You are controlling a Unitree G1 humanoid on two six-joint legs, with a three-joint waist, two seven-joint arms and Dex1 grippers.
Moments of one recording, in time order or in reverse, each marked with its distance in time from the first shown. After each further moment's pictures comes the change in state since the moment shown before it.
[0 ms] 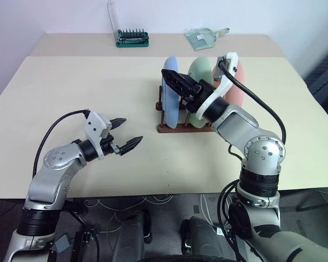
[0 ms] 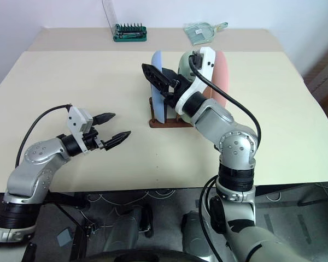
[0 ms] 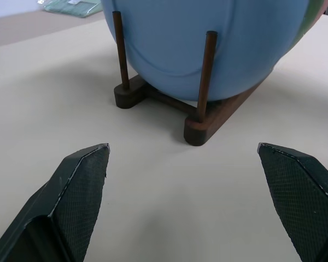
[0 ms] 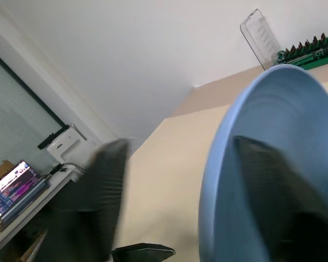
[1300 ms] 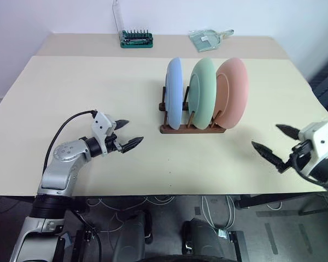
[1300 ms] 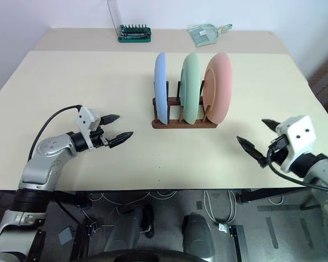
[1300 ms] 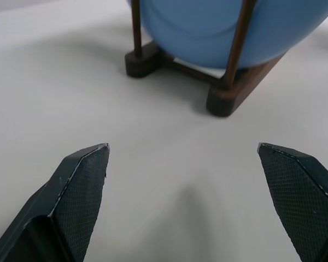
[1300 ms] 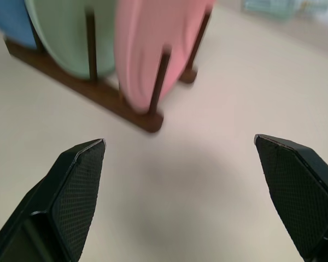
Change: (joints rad) left arm -0.105 -0.033 -0.048 0.285 0.091 -0.120 -0.096; right arm 0.851 -0.624 -0.305 -0.123 -0.565 -0.430 0.688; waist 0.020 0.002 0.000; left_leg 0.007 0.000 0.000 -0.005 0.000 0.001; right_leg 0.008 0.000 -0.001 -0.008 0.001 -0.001
